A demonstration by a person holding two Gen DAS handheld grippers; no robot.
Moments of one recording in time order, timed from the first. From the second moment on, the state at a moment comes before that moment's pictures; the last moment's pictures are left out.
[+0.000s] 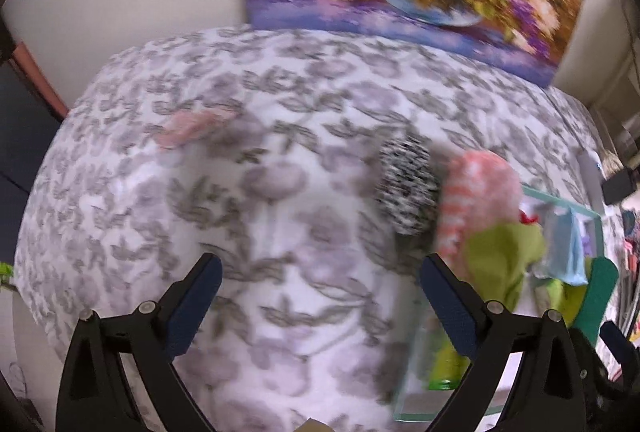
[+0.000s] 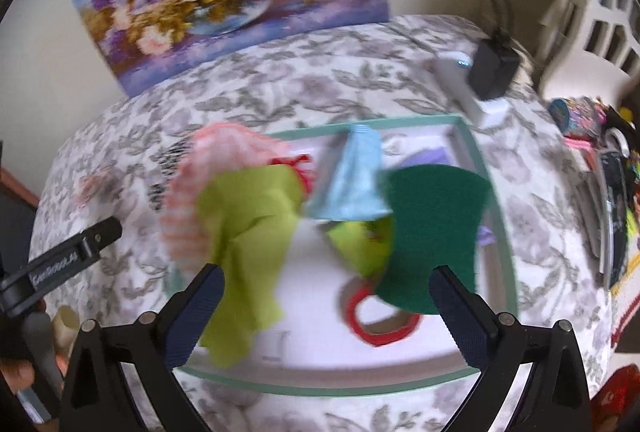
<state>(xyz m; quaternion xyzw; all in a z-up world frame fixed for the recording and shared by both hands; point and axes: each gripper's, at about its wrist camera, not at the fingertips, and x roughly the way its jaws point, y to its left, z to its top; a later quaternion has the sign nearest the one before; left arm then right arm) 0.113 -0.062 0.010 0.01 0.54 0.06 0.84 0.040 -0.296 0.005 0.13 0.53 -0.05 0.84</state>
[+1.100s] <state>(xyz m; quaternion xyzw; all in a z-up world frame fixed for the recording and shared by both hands) 0.130 0.111 -0.007 -0.06 0.54 0.15 0.83 0.105 -0.142 -0.001 0.08 0.53 0.07 0.84</state>
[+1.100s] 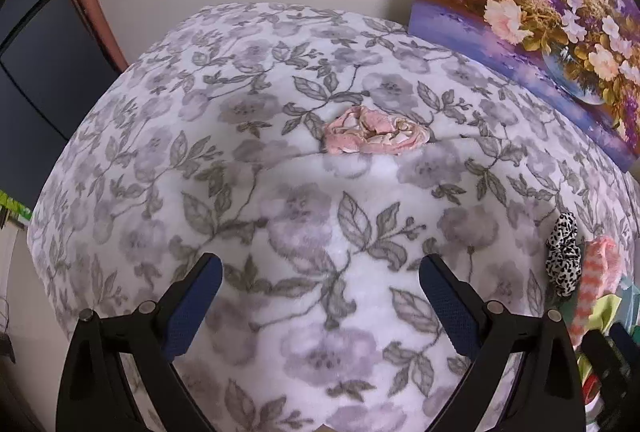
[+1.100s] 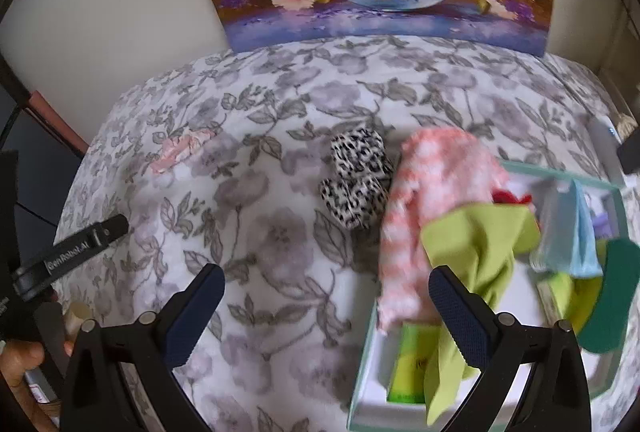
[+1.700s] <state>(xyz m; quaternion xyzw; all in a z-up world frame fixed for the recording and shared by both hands) 0.199 0.126 -0.026 -0.08 0.53 0.10 0.84 0.184 -0.133 -0.018 0.04 0.55 0.06 0.83</state>
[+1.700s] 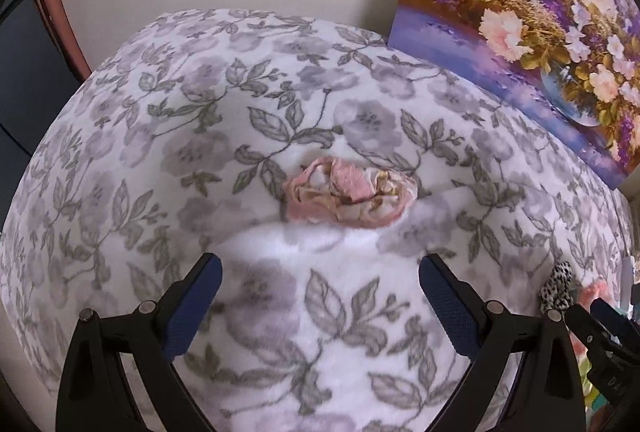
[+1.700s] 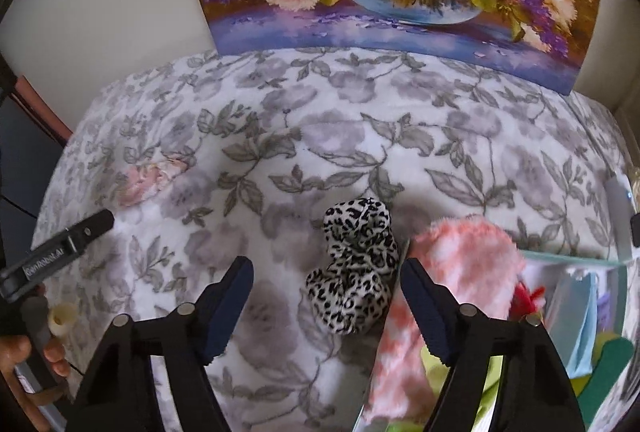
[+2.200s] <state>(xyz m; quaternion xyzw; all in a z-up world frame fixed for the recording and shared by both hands) 0.236 0.140 -0.056 -0.13 0.53 0.10 0.83 0.211 -0.130 -0.056 0.02 0.56 0.06 0.83</state>
